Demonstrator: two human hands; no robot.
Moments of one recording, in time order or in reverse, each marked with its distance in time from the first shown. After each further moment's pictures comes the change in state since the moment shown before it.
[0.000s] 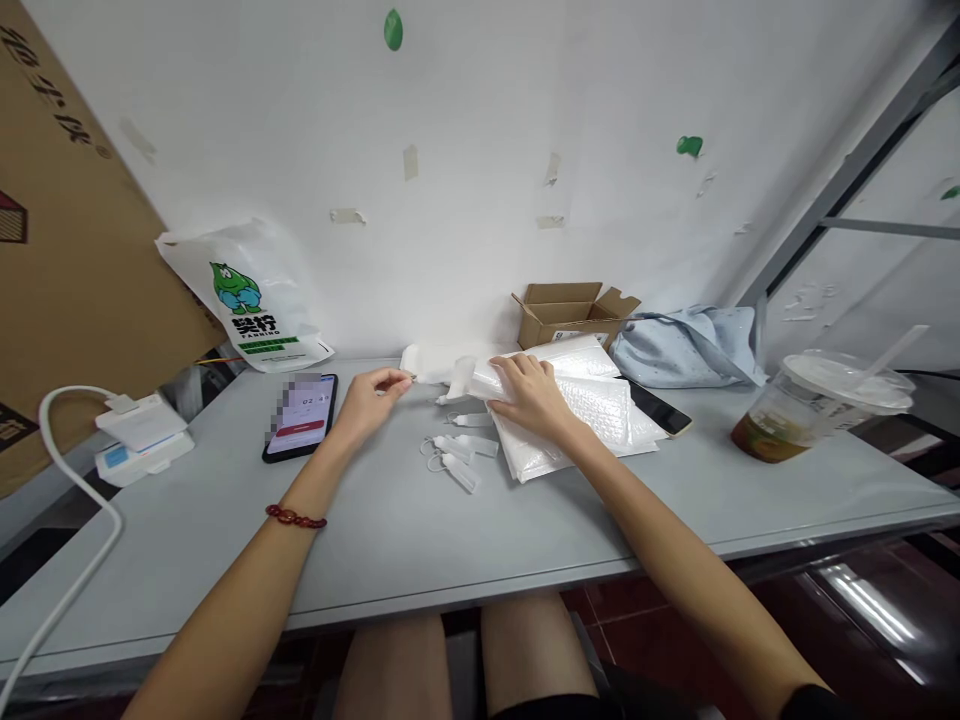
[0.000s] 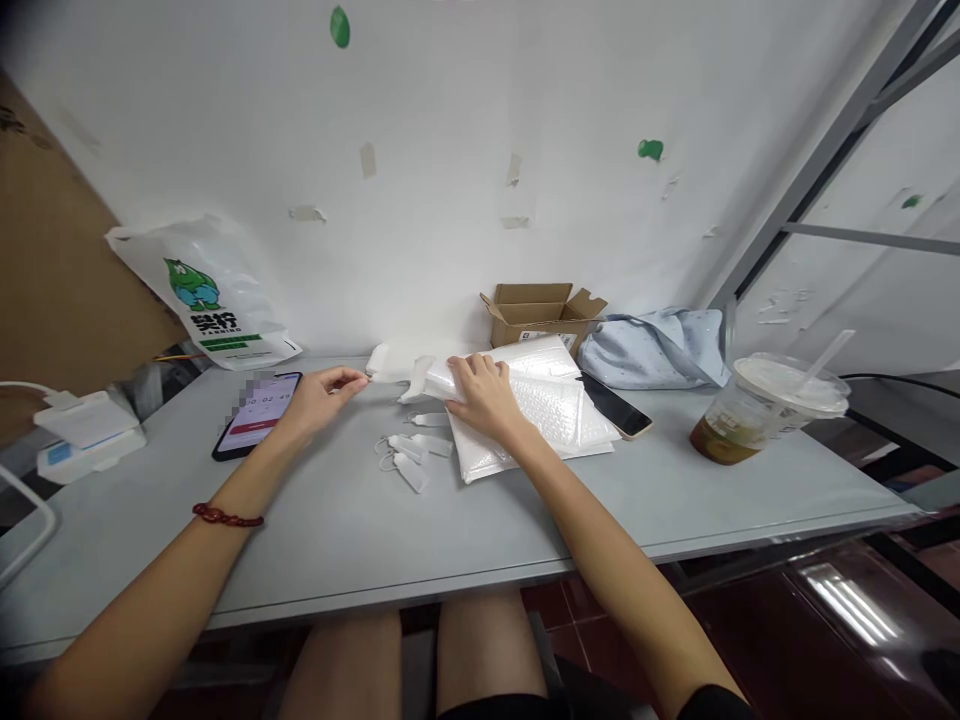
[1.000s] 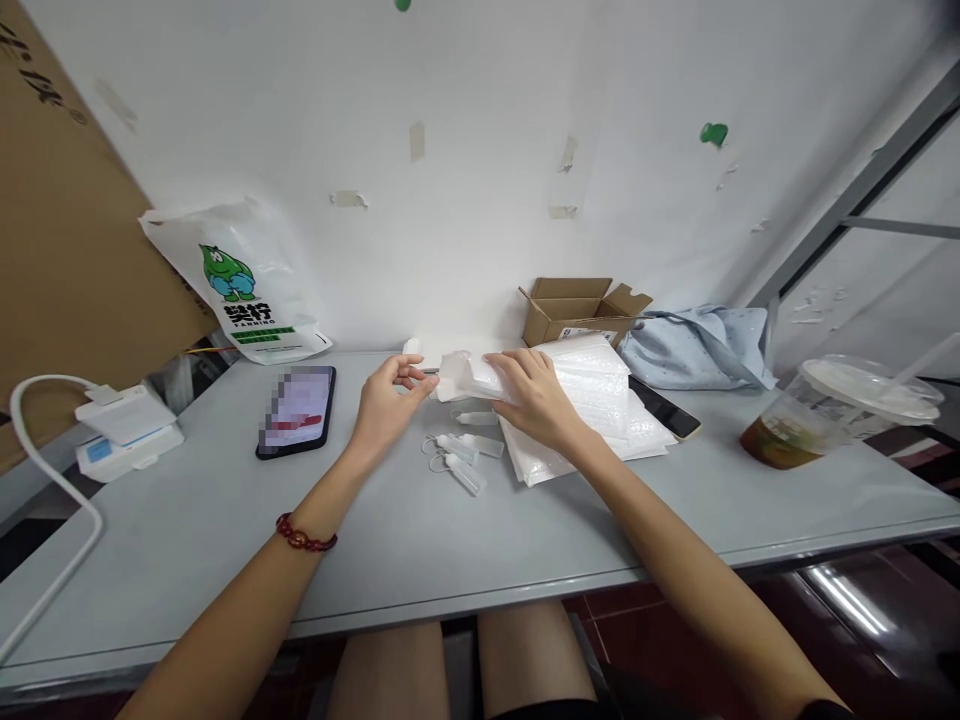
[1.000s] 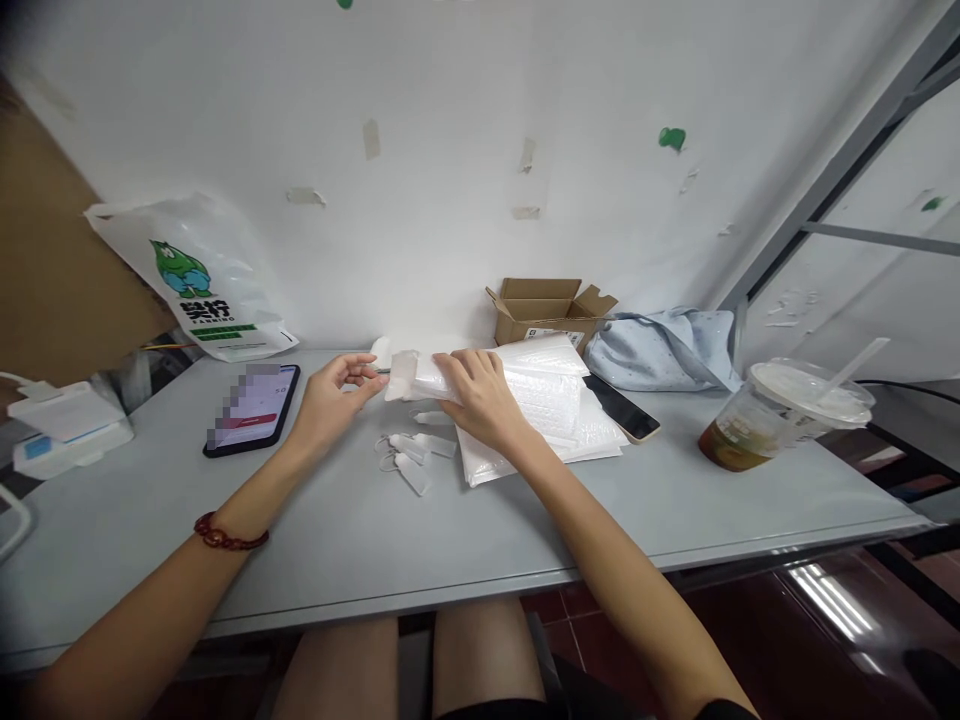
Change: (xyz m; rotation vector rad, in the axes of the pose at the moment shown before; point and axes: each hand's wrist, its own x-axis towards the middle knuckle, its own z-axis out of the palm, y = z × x) left_hand -0.019 0.030 0.022 -0.105 0.082 -0.051; right_hand -0.004 -0.009 -0.004 0.034 0.152 -0.218
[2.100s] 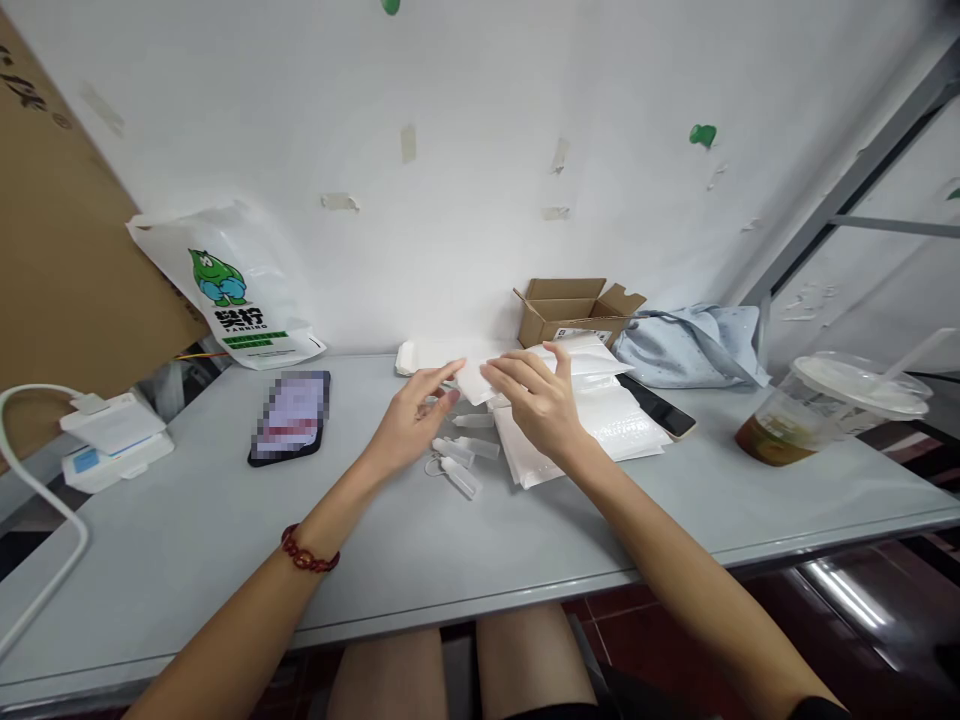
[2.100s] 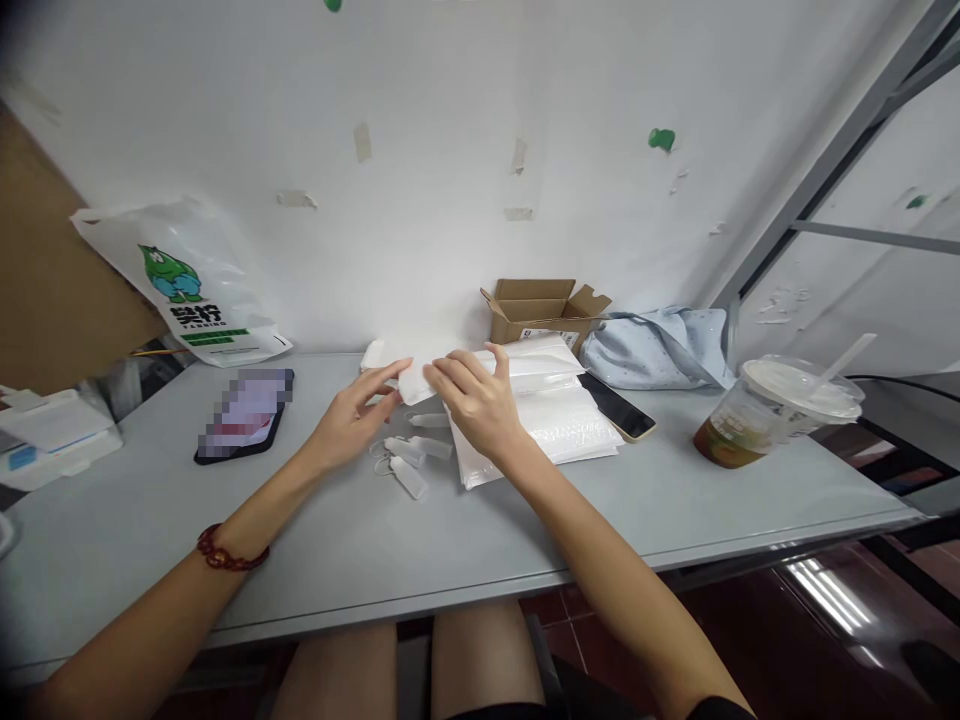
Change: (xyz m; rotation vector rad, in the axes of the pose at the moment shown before) left_hand -0.013 0.002 0.015 -0.094 -0.333 0.226; right_hand 0.000 -0.007 -0.003 -0.300 0.436 -0.191
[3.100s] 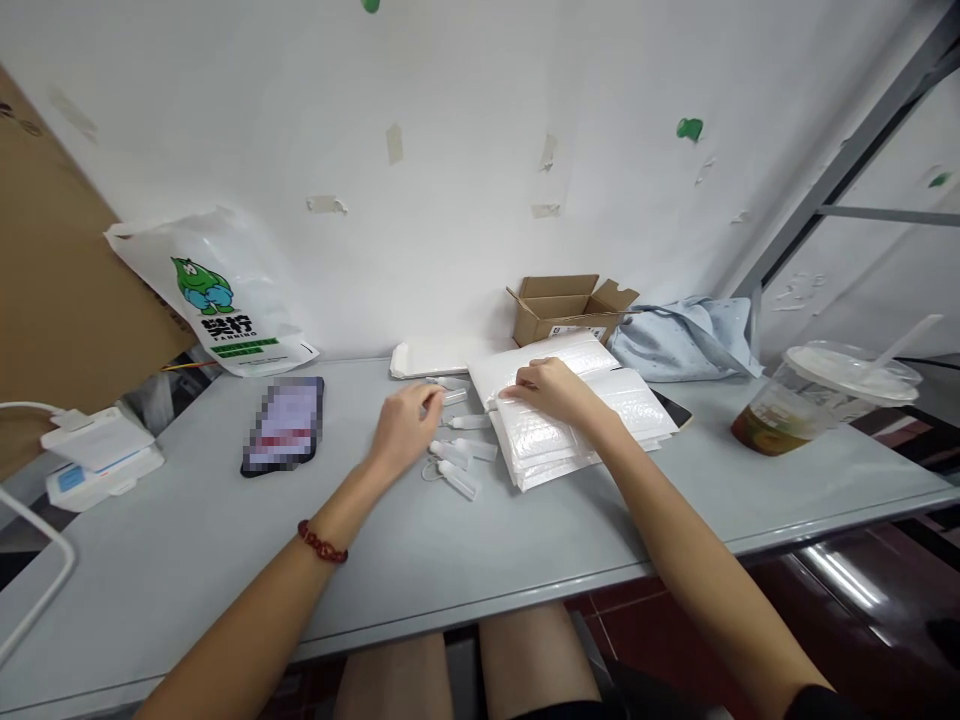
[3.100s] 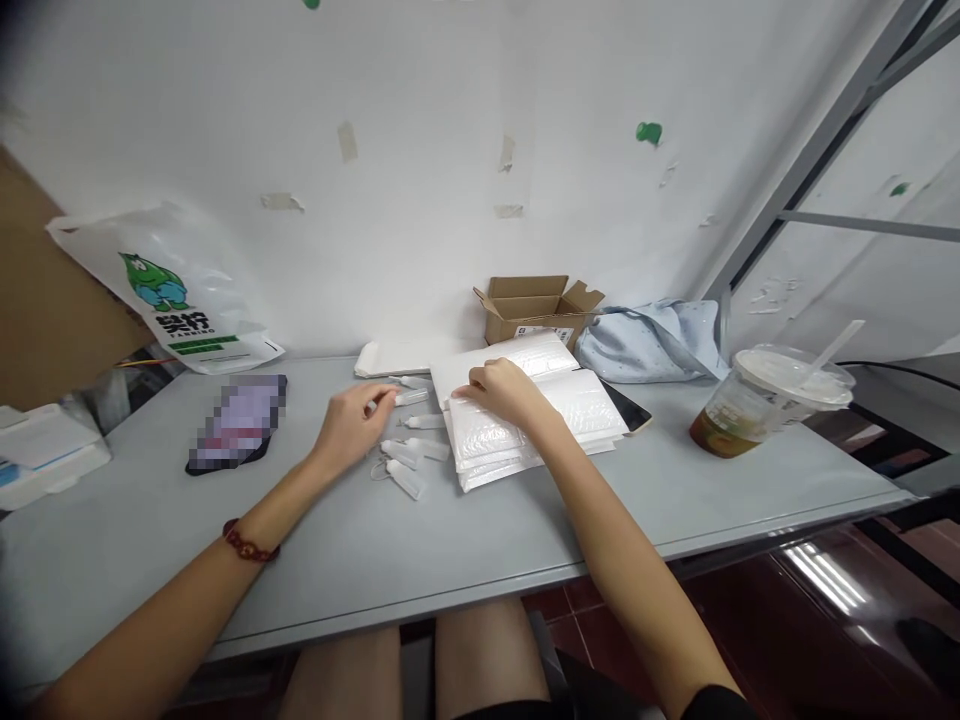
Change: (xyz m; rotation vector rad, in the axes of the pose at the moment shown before) left_hand 0.008 -0.025 0.006 0.451 0.128 0.057; right_hand -0.003 0.044 -0.001 0.246 -0.752 0.369
